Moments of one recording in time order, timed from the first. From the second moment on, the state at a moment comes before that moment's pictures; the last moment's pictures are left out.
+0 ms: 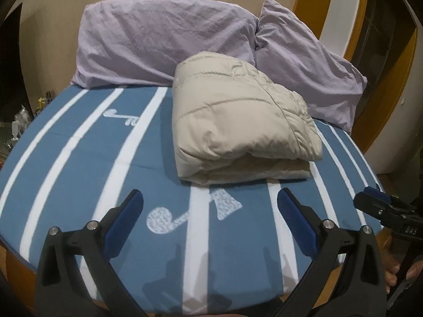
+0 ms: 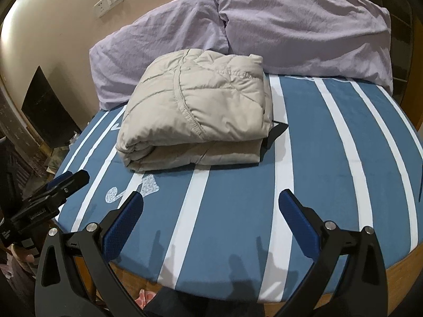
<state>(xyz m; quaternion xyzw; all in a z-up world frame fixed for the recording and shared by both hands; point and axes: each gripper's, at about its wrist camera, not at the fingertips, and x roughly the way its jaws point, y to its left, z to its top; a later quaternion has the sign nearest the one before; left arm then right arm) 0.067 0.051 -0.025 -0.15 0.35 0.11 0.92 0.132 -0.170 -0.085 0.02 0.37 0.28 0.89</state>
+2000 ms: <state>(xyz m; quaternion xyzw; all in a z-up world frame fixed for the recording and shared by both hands) 0.071 0.034 -0.035 -0.15 0.38 0.09 0.91 0.124 -0.168 -0.088 0.02 0.38 0.28 0.88</state>
